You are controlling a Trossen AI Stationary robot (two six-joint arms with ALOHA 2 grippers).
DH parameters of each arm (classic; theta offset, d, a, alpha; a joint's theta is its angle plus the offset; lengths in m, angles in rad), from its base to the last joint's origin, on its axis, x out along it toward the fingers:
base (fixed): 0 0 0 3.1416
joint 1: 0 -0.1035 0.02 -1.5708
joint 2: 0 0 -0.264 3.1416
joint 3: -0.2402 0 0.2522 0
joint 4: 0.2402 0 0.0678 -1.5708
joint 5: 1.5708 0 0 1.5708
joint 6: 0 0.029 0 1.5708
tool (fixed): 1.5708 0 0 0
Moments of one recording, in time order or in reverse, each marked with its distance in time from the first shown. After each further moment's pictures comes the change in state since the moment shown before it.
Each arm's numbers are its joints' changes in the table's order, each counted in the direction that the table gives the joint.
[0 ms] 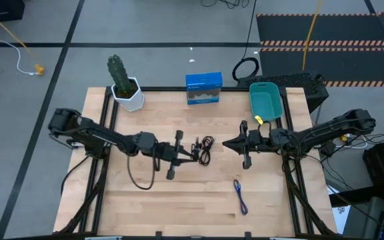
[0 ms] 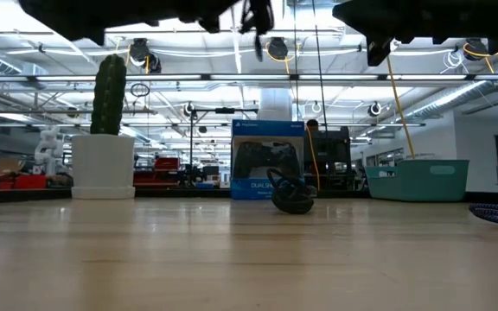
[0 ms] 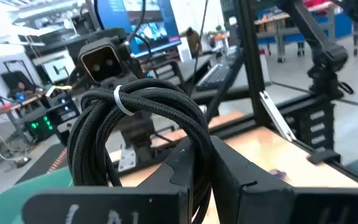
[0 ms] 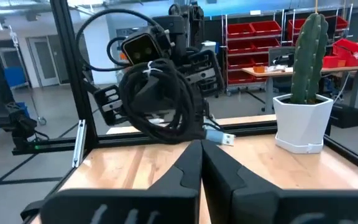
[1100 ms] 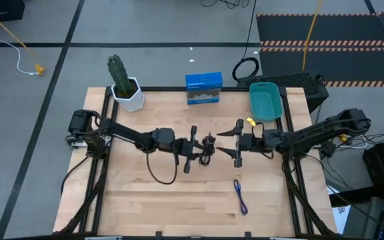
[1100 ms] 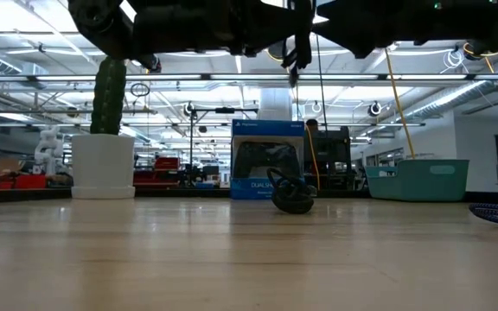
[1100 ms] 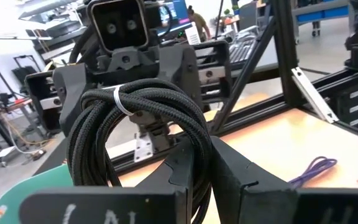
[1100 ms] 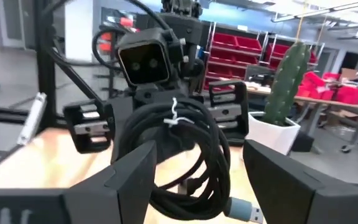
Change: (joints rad) left arm -0.093 -0.215 -0.163 -0.014 0.055 0.059; right arm 0.023 -0.148 -0.055 -0.084 0.057 -0.243
